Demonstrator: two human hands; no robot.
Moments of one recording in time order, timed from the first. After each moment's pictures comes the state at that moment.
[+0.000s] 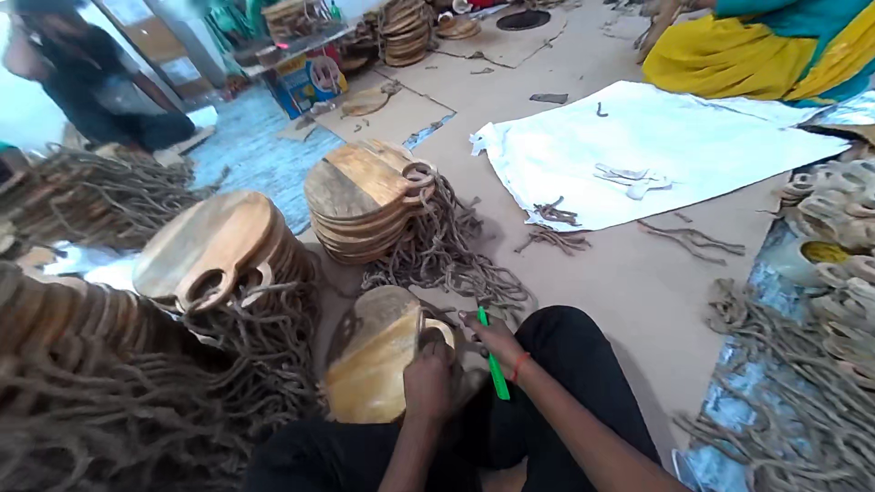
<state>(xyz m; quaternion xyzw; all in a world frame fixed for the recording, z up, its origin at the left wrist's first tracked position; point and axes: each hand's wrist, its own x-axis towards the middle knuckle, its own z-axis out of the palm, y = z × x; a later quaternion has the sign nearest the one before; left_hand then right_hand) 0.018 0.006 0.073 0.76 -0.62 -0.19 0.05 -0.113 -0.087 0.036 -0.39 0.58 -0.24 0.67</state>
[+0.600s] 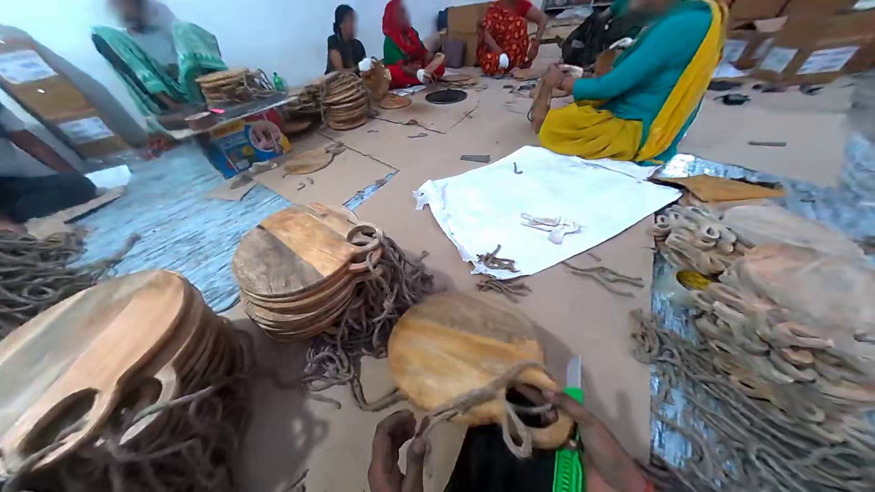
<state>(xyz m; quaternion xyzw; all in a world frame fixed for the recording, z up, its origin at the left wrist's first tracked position) 0.009 0.009 0.057 0.51 -0.51 -0.32 0.62 -0.244 -0.037 0.087 -0.18 0.51 -0.53 0.66</state>
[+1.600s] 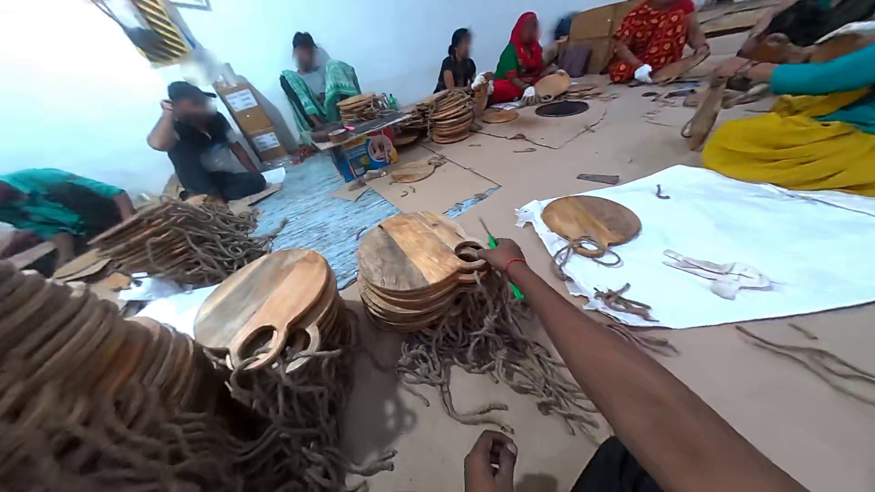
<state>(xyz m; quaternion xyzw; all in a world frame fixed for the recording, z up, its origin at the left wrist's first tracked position) 0.030 -0.012 0.018 0.65 -0.43 -0.45 0.43 -0.008 -0.366 0.160 -0.66 0.63 -0.20 0.36</state>
